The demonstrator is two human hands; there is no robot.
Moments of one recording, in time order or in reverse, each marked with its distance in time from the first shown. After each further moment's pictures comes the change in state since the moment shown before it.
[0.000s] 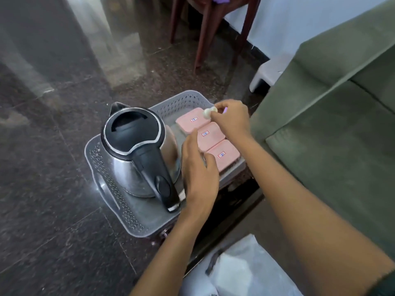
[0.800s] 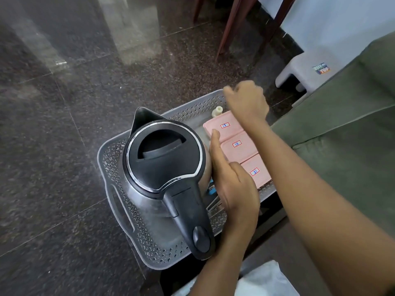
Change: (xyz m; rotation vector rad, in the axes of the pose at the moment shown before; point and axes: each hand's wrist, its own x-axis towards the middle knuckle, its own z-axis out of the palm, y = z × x) left_hand 0.040 -0.008 0.031 -0.443 0.287 -0.236; right_hand 0.064 -0.047 0.060 -0.236 -0.047 0.086
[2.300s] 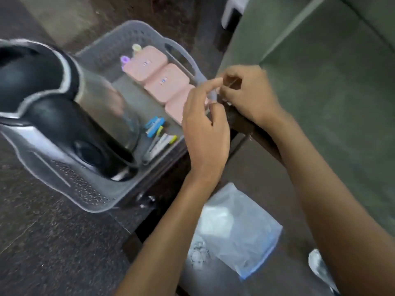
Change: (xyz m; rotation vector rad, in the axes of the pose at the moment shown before) left_hand -0.089 -0.003 0.013 0.114 -0.402 0.208; right_hand -0.116 0.163 -0.099 0.166 -0.089 -0.227
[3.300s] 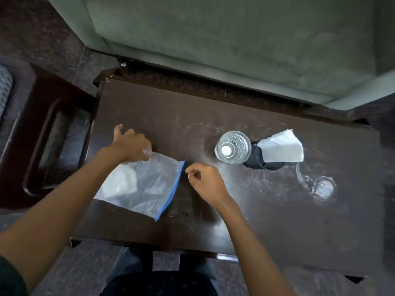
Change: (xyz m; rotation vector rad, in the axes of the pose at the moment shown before) left_hand -0.185 -0.119 0.069 1.833 -1.540 0.357; right_hand -0.418 0.181 0.036 0.414 0.145 0.754
